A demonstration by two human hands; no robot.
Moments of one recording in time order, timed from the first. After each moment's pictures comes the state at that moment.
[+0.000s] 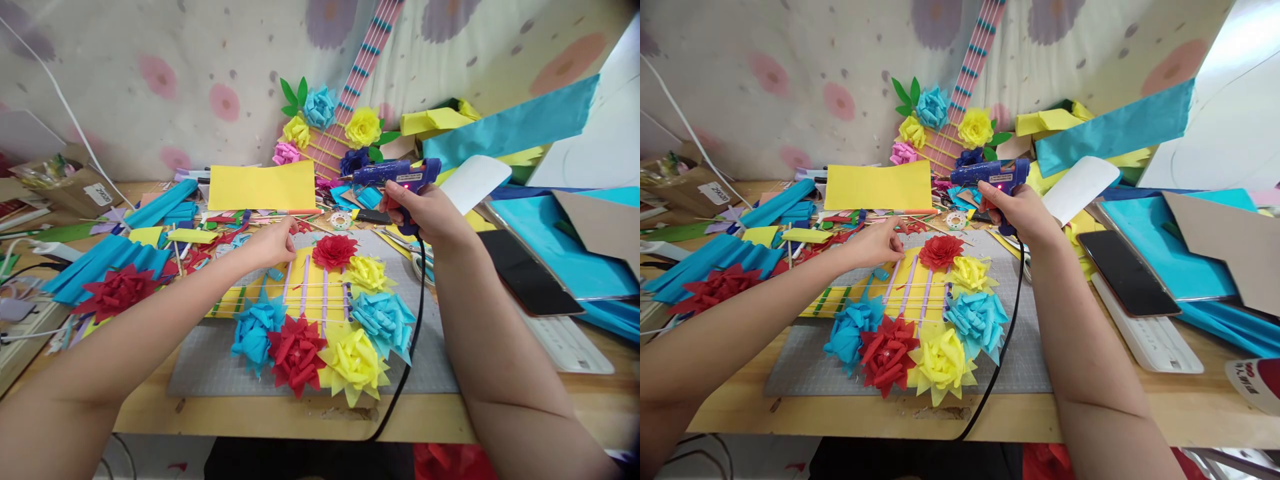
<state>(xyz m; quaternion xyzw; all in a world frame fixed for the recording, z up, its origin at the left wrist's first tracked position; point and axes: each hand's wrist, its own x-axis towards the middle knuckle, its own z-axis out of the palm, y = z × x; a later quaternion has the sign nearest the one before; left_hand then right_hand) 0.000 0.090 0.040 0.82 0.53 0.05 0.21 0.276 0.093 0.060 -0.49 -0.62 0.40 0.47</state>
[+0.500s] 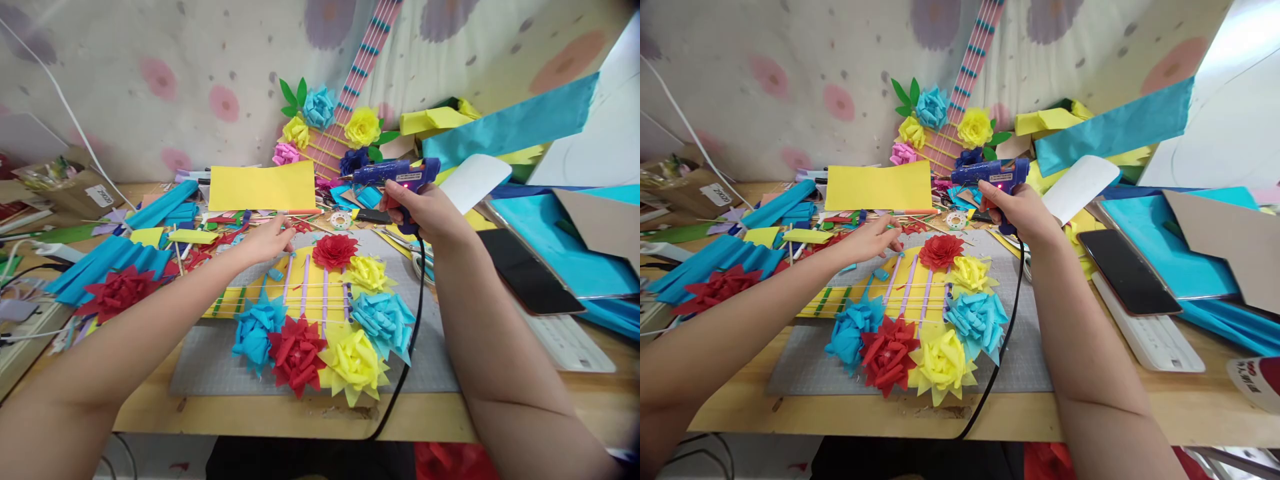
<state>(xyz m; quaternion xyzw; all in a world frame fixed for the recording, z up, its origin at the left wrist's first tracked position) -0.001 0.092 0.044 0.73 0.60 0.10 0.30 0.279 0.096 0.057 -0.49 -0.62 0.40 0.47</state>
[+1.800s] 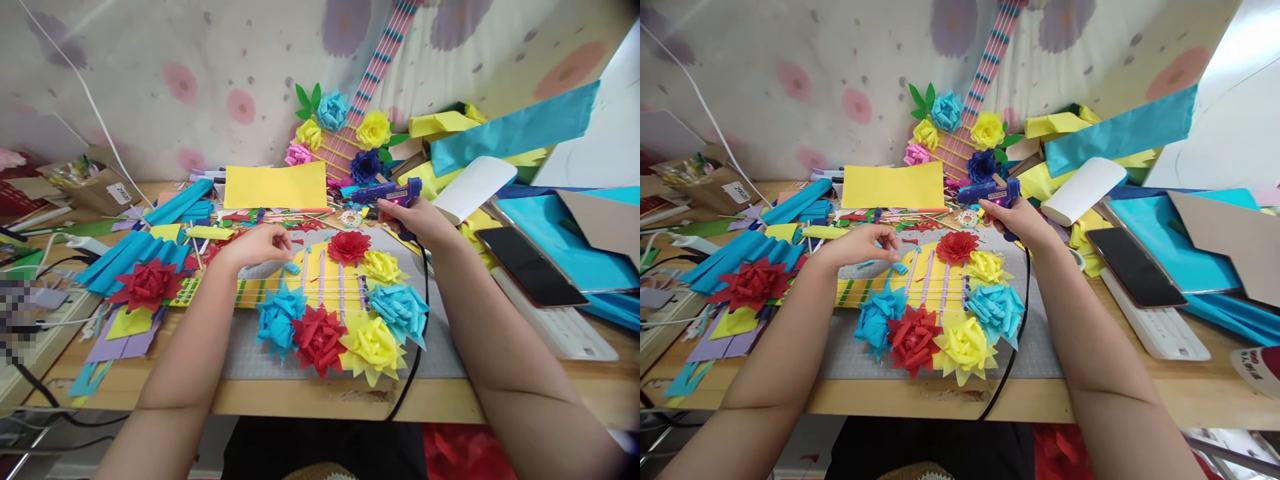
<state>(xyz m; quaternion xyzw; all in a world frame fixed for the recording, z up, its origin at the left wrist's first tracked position) -0.049 0.069 0.059 0.77 0.52 0.13 0.35 0.259 0.087 0.045 -0.55 -0.62 0.40 0.40</state>
